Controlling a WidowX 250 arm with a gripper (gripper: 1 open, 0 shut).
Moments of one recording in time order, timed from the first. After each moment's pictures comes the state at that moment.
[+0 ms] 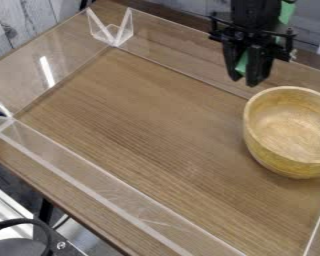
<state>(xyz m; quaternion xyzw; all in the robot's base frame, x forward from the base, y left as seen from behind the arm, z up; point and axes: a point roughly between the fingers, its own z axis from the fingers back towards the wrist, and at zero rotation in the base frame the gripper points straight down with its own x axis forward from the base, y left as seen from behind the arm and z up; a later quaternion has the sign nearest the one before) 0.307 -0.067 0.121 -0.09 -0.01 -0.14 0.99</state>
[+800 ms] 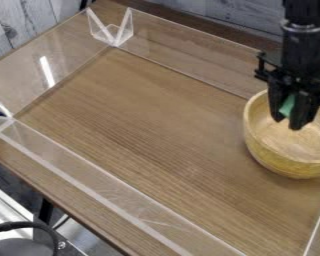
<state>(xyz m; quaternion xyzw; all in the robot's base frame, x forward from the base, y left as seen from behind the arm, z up) 0.306 -0.116 0.081 -0.09 0.02 -0.18 0.98</state>
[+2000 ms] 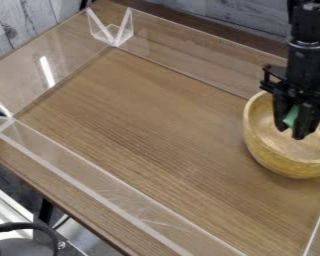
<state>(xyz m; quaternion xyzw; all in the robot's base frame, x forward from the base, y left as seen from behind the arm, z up) 0.316 -0.116 0.064 -0.09 0.02 -0.18 0.98</state>
